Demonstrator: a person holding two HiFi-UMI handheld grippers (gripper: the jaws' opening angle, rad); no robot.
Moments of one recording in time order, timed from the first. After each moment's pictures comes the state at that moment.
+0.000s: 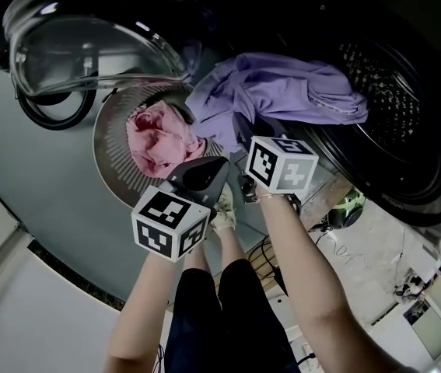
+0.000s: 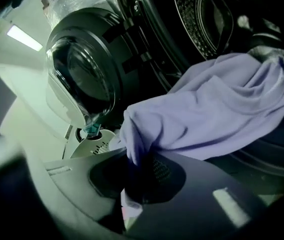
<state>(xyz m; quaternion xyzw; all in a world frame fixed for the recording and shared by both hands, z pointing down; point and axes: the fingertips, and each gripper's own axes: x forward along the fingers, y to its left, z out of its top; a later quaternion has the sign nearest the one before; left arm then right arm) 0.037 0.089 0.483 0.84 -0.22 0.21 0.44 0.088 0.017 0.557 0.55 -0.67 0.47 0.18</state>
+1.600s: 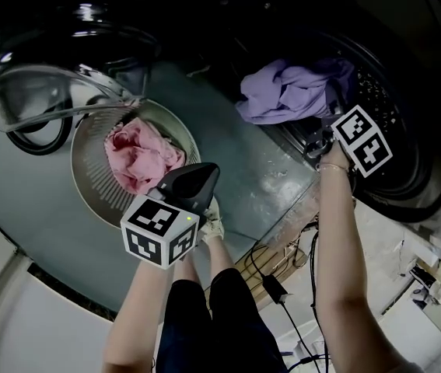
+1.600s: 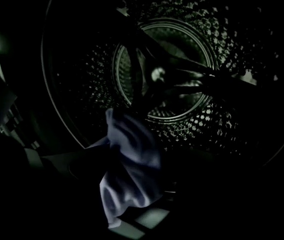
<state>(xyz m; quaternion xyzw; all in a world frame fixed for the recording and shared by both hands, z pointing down) 0.080 0.082 0.479 0.85 -0.19 0.21 0.44 0.400 0.010 0.485 0.83 -0.42 0.35 0.10</state>
